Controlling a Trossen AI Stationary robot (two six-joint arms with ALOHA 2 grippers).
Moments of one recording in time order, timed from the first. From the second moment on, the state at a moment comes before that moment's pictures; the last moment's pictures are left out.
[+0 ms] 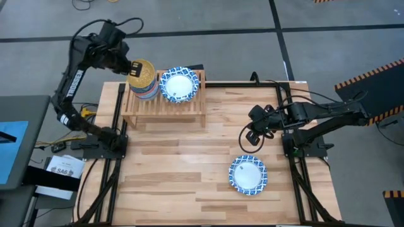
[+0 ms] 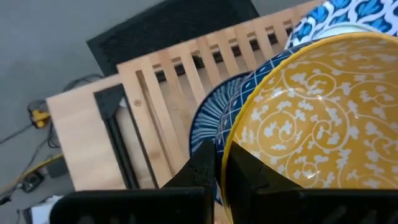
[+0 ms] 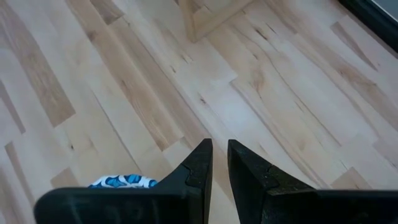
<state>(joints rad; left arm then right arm) 1.00 1.42 1.96 -1.57 -0.09 -0.24 0.12 1.12 1.13 -1.03 0.32 0.70</state>
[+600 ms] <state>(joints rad) 1.06 1.49 1.96 -1.57 0.02 -0.23 0.12 1.12 1.13 -1.03 0.32 0.70</state>
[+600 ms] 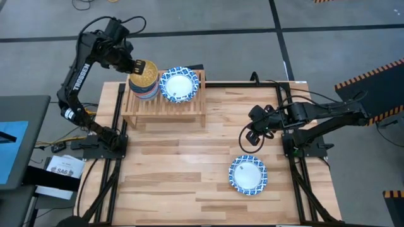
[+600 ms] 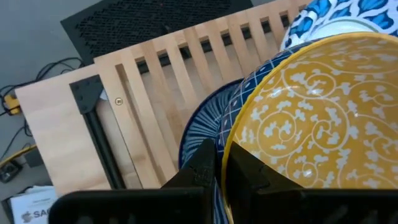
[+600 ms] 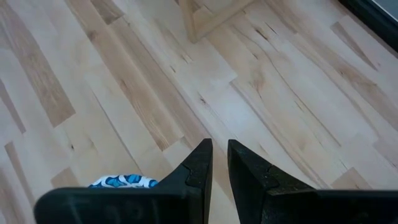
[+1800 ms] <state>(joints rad) 1.06 1.46 1.96 -1.57 -0.02 -0.19 0.12 1.12 1.13 -1.03 0.32 0.70</state>
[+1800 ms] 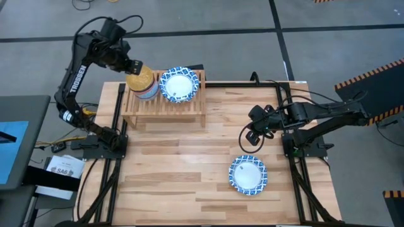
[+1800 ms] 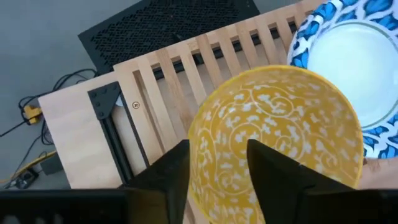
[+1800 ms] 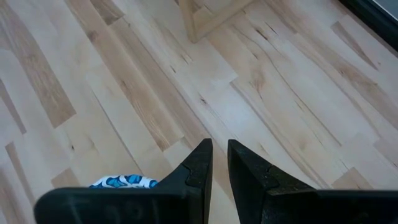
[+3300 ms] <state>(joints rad) 0.41 0.59 0.92 -0.26 -0.09 -0.40 0.45 1.00 0.53 -0.69 -0.06 1.40</state>
